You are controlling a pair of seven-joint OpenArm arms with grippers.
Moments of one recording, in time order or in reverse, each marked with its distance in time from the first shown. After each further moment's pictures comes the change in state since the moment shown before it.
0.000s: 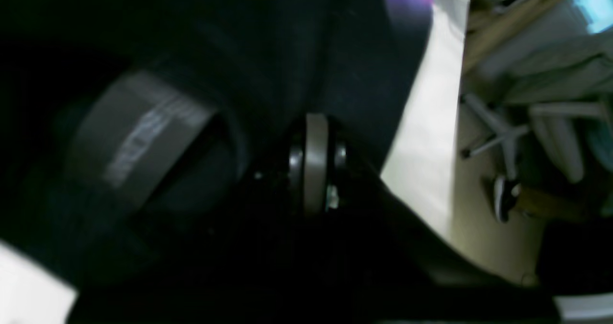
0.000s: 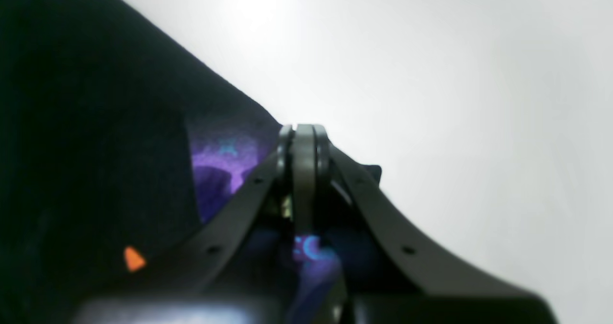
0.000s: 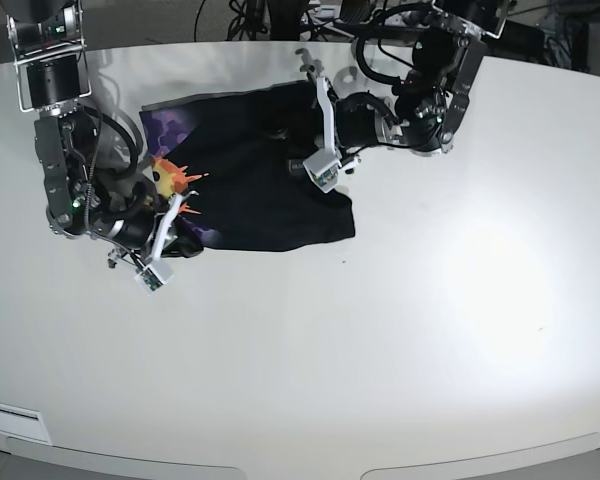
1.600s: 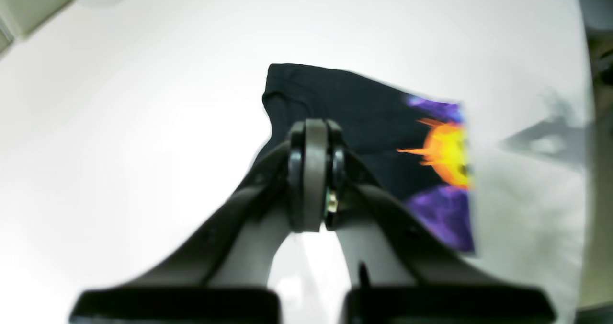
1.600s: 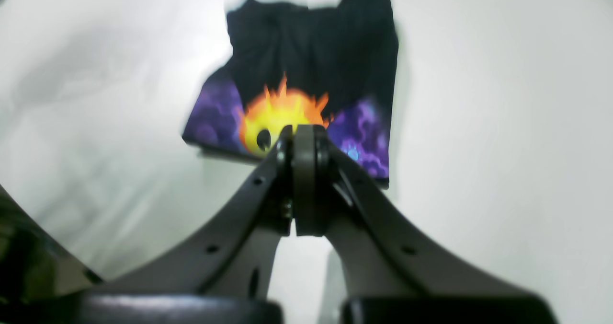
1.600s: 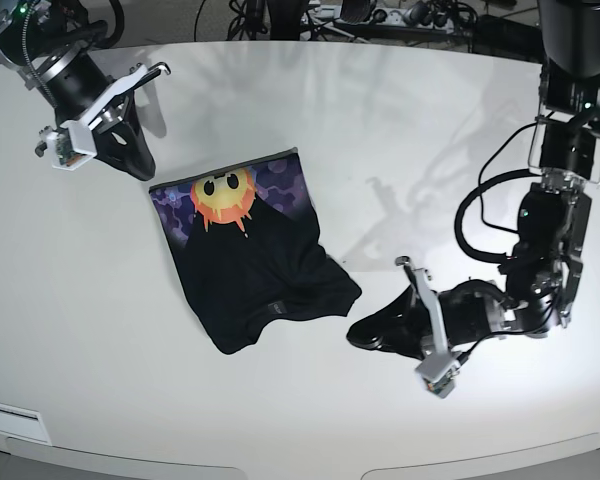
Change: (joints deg) left arm -31.6 -17.7 -3.0 1.9 -20.7 1.7 4.7; right arm -40.2 -17.6 39.6 52.5 12.4 -0.9 -9.0
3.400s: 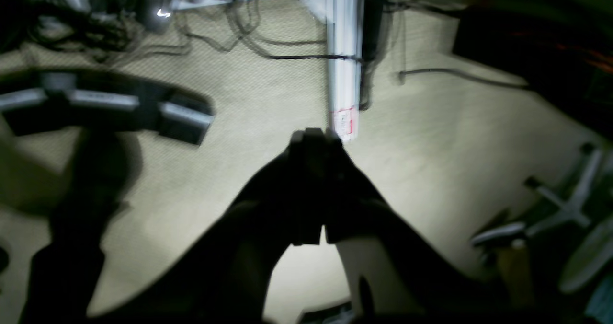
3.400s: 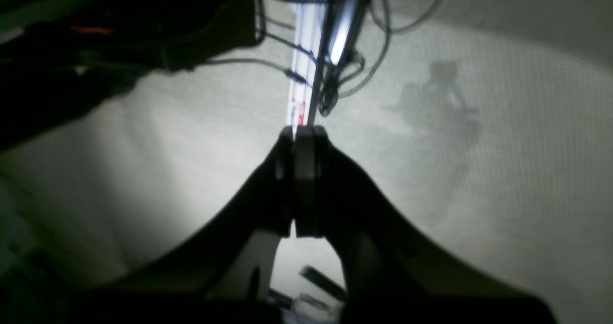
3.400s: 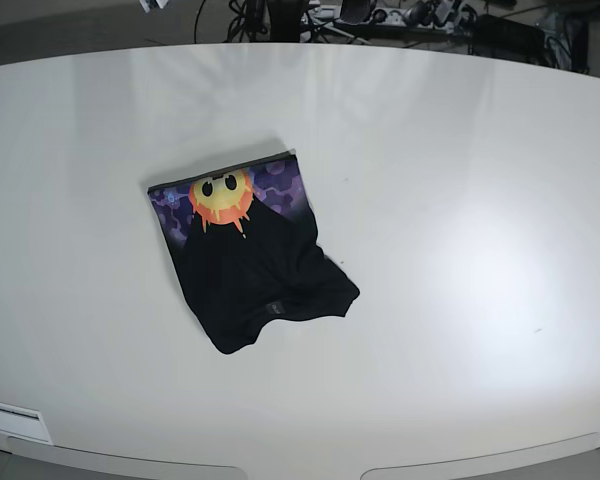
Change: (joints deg) left arm 45.5 13.2 -1.3 -64.9 45.8 8.7 -49.4; right arm -2.6 6.8 -30.8 -75.8 -31.1 -10.3 27.0
